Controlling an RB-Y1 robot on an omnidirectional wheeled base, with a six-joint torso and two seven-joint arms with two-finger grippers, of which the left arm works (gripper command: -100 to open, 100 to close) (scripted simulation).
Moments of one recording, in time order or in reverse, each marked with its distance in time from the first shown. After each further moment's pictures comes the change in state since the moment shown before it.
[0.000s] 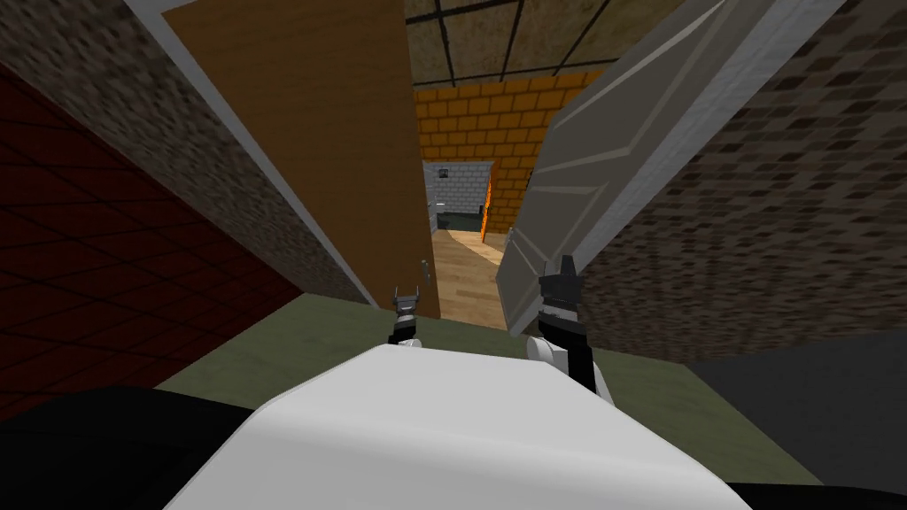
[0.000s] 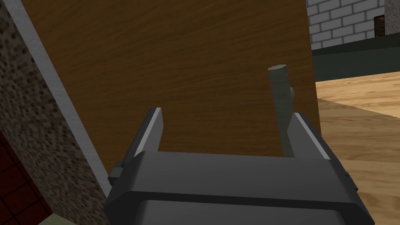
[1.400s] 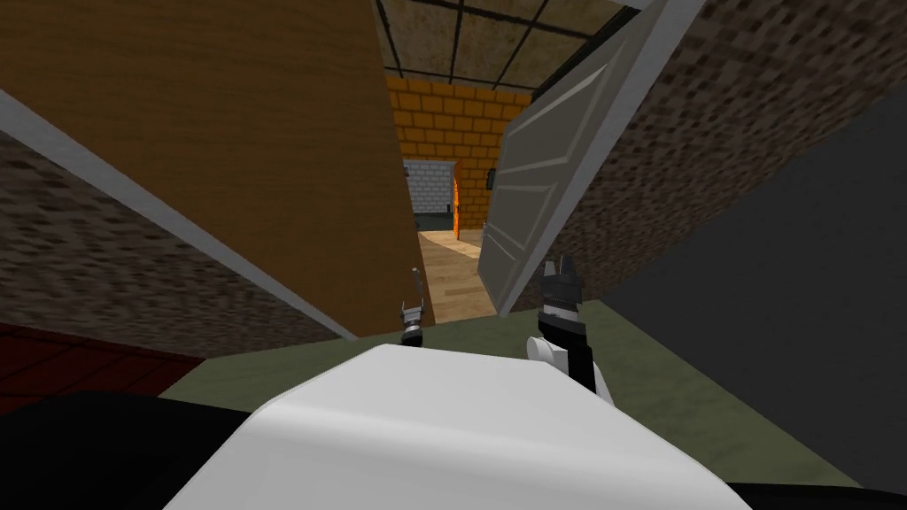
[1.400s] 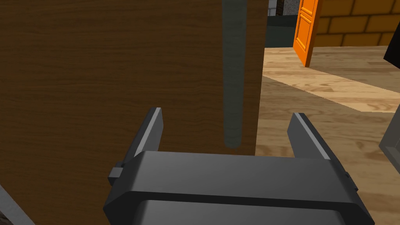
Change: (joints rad) arm -0.077 -0.038 -0.075 0.312 0.154 -0.086 0.193
